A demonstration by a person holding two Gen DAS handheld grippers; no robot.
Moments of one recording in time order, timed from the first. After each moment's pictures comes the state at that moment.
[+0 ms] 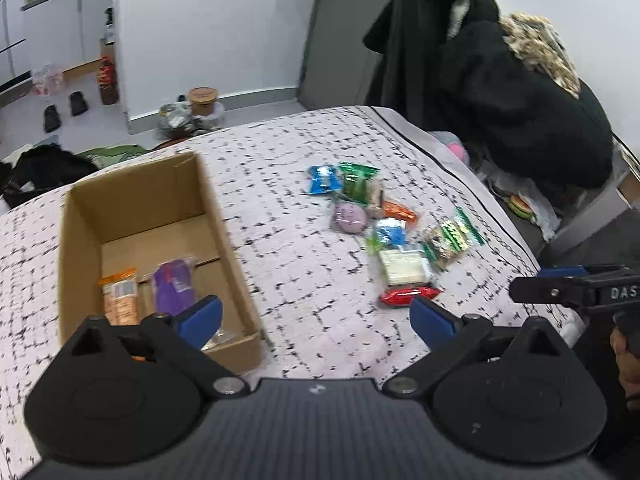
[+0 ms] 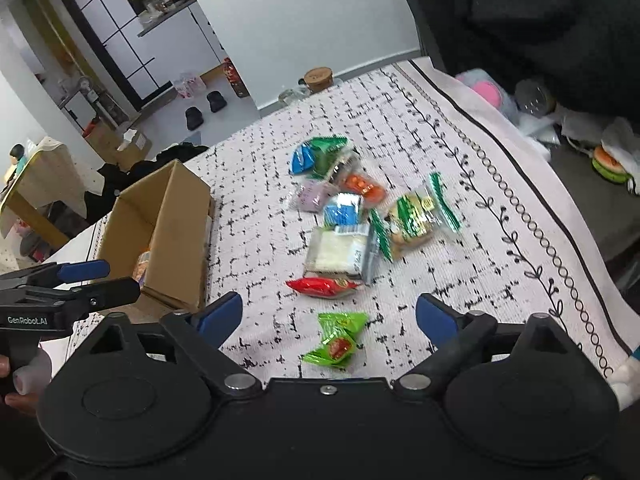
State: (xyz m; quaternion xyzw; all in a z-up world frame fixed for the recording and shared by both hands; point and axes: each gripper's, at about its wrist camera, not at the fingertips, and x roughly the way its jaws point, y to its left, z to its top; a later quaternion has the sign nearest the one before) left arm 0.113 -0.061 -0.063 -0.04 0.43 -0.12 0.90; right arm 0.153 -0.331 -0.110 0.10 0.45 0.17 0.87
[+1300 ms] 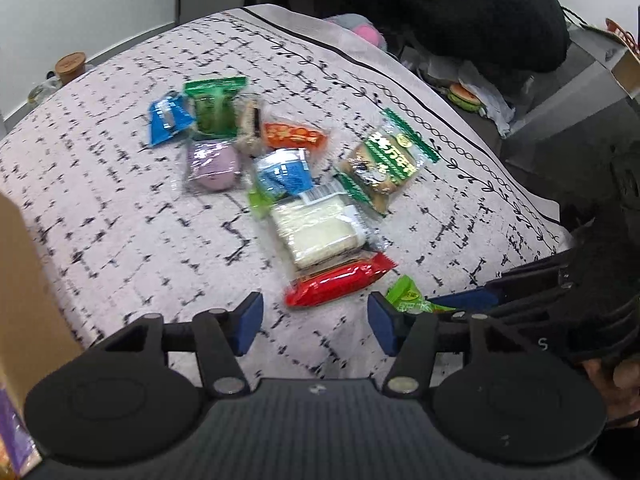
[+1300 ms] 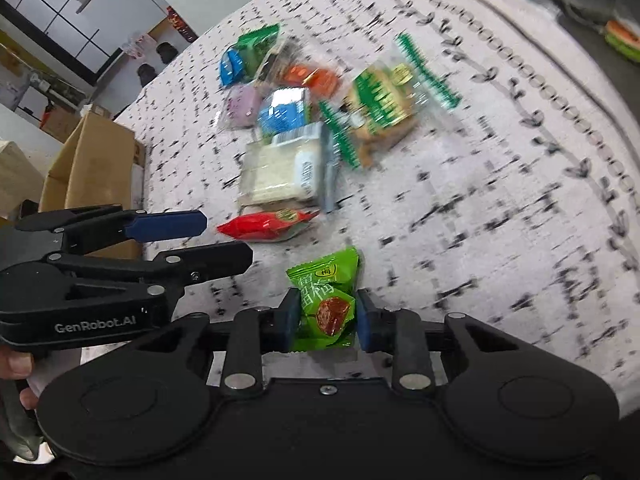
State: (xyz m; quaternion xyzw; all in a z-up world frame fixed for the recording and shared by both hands) left arm 0.200 -0.159 -0.153 0.04 0.51 -0.27 0.81; right arm 0.187 -0.329 -0.197 0.14 0.56 0.12 0.81
